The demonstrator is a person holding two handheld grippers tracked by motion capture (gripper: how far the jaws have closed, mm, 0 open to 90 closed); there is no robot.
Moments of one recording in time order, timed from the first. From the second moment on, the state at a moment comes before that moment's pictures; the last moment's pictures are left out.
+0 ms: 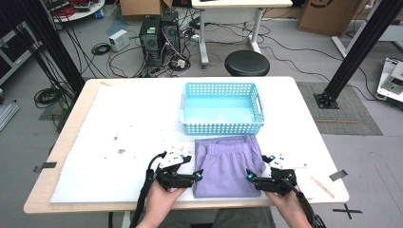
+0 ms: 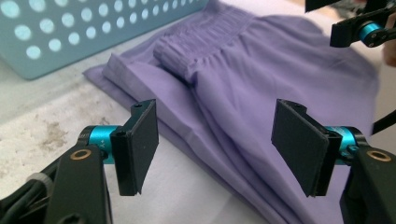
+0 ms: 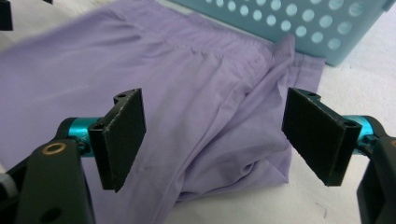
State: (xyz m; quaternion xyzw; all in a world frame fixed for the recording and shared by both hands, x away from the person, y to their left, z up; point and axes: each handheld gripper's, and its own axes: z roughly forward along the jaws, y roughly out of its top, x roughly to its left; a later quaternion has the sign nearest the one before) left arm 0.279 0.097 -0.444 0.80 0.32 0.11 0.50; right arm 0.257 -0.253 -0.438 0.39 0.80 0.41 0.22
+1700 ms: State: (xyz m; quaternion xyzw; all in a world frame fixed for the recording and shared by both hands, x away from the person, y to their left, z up) left arm 0.296 0.072 -0.452 0.81 0.39 0.05 0.44; right arm 0.283 -0.246 -0.447 0.44 0.82 0.35 0.15
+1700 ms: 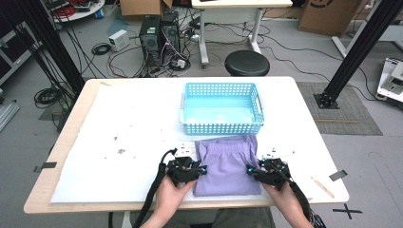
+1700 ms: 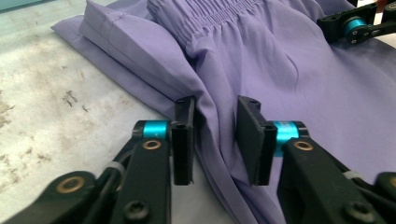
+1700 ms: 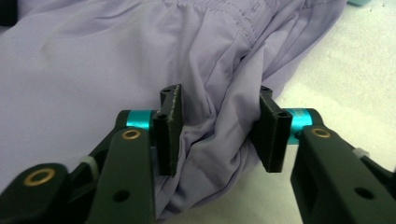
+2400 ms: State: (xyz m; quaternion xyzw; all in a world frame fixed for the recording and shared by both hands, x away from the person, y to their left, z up) left arm 0.284 0.061 -0.447 0.83 0.36 0.11 0.40; right arm 0.282 -0.244 -0.448 0.42 0.82 0.35 0.14
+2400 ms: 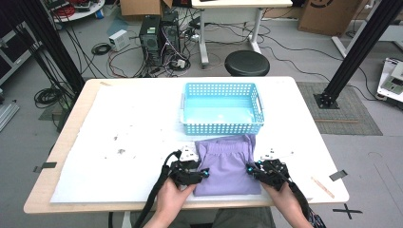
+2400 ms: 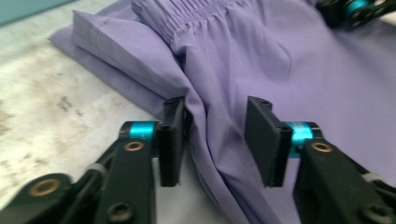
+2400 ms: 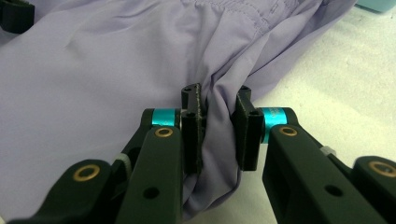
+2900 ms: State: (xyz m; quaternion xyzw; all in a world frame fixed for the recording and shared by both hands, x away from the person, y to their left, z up) left arm 0.296 0.070 -0.451 0.82 0.38 0.08 0.43; right arm 0.282 -0.244 -0.448 0.42 0.82 0.36 0.14
